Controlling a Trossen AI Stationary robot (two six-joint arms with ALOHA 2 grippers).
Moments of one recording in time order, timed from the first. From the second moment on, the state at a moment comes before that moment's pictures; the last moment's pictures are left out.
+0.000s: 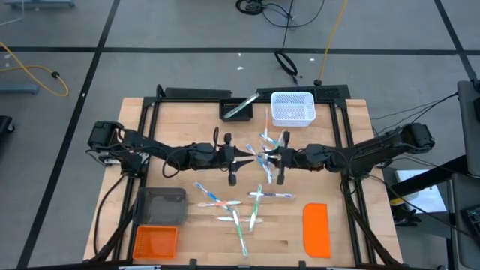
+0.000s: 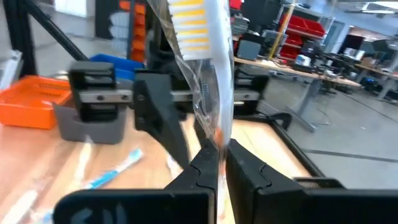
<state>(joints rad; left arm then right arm) -0.08 1.62 0.81 0.71 -0.19 0.10 0.13 1.24 0.57 0.59 0.32 -0.19</state>
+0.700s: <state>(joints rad) -0.08 1.61 0.81 0.63 -0.19 0.09 0.00 1.08 0.57 0.27 0.66 -0.27</state>
